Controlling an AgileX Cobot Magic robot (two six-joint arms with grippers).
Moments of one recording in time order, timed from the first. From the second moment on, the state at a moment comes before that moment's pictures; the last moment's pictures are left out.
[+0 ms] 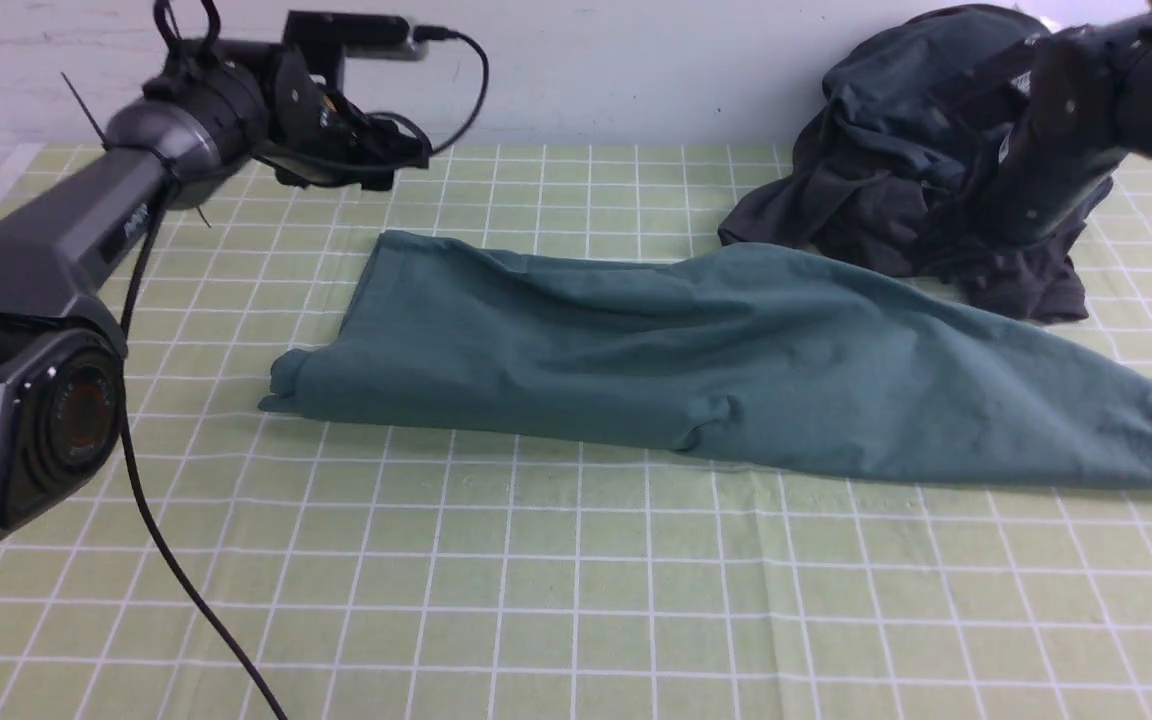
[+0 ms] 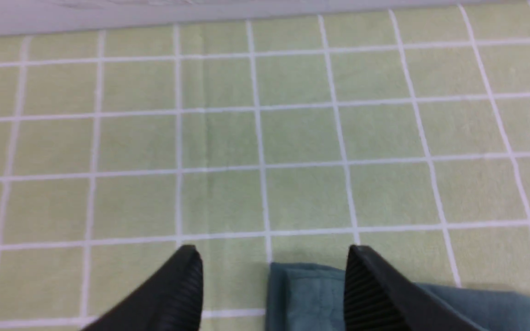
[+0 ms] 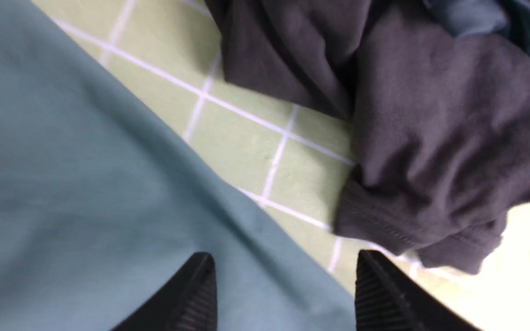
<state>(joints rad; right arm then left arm) 0.13 2.10 -1.83 -0.15 0.94 -0.12 -0.12 2.42 -2.29 0.03 0.64 -0.09</state>
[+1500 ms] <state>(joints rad) 0.14 2.09 -1.68 0.08 1.21 -0.23 -0.09 2.35 -2.18 -0.16 1.23 0.26</state>
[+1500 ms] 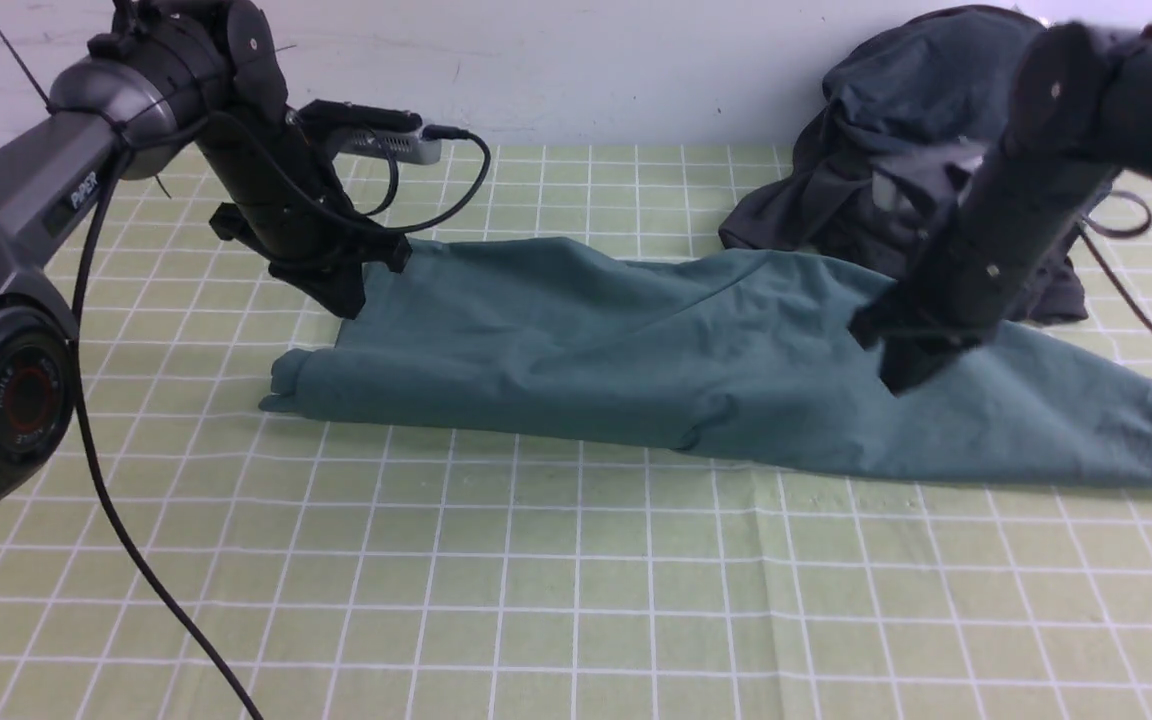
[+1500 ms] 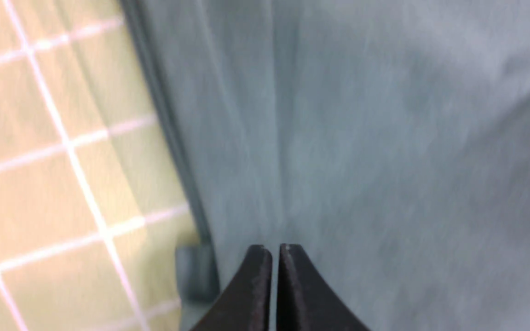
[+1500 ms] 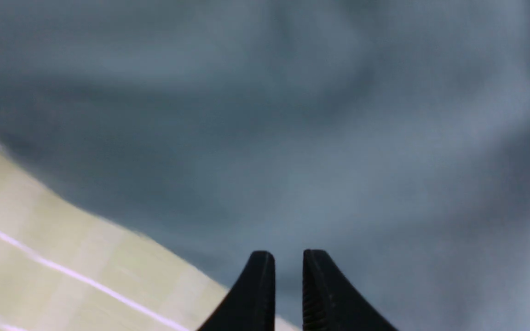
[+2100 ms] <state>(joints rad) -0.04 1.89 -1.50 -0.27 1.06 0.09 0.08 2.17 -1.96 -0.21 1.20 0.26</state>
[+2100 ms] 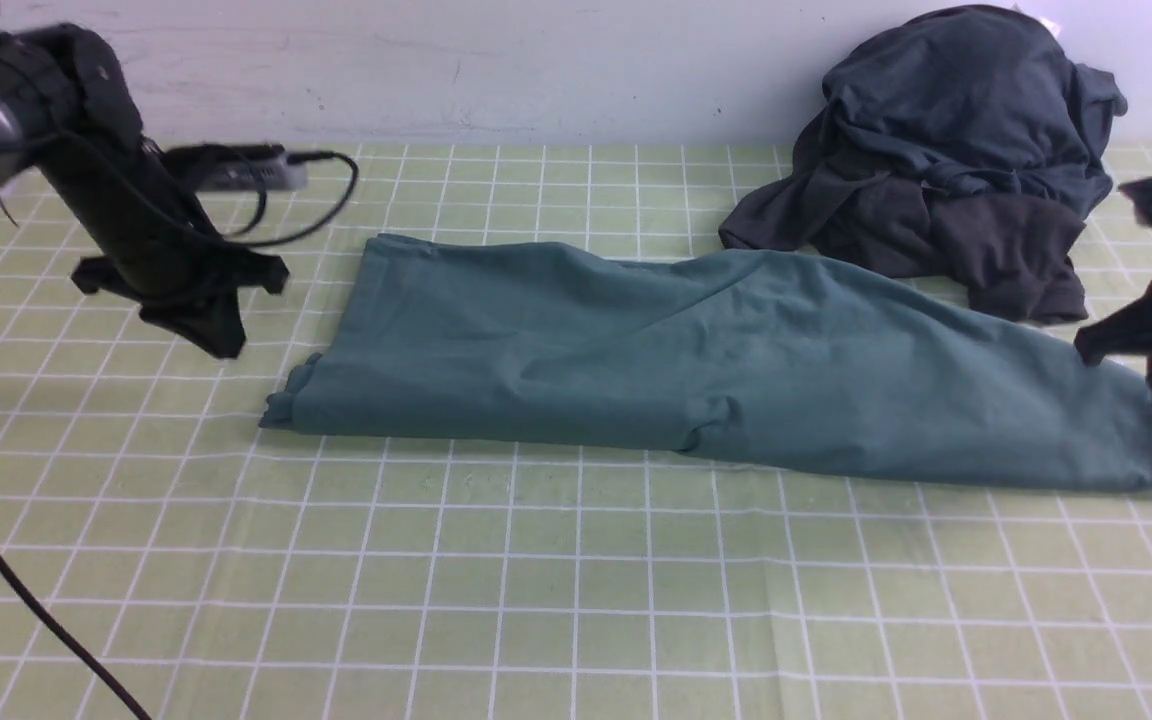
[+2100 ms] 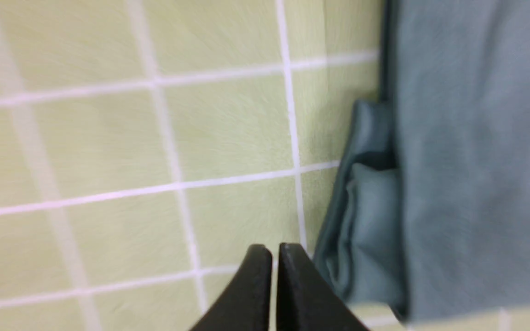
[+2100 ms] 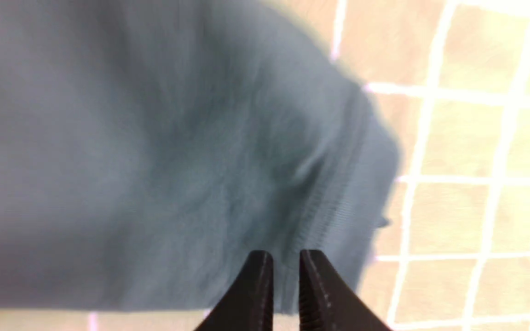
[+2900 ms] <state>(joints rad) -0.24 1.99 -1.40 -0.01 0.89 0.08 0.15 1.11 -1.21 -0.51 1.07 0.49</state>
